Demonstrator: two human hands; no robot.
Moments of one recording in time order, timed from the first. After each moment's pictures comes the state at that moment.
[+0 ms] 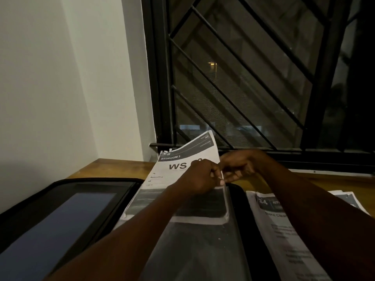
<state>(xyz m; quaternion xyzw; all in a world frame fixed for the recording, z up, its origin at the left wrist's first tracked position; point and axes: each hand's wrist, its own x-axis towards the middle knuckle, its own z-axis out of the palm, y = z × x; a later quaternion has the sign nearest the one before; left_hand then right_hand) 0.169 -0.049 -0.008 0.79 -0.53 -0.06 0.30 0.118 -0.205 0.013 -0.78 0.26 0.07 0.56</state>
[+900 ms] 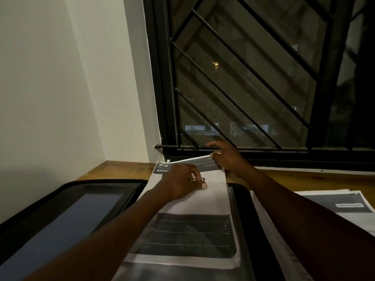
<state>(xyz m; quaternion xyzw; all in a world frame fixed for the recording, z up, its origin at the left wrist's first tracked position) 0.195 -0.005 -0.013 0.82 -0.50 -0.02 0.27 0.140 -0.180 -0.003 -0.84 0.19 -0.24 0.45</state>
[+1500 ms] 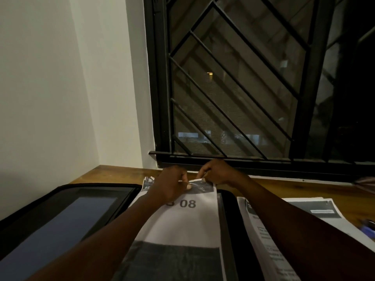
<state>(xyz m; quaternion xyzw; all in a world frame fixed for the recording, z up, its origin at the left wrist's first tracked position) 0.177 0.004 0.000 0.83 -0.47 0.03 0.29 0.110 -0.161 0.013 -0.93 0.18 -0.08 0.30</state>
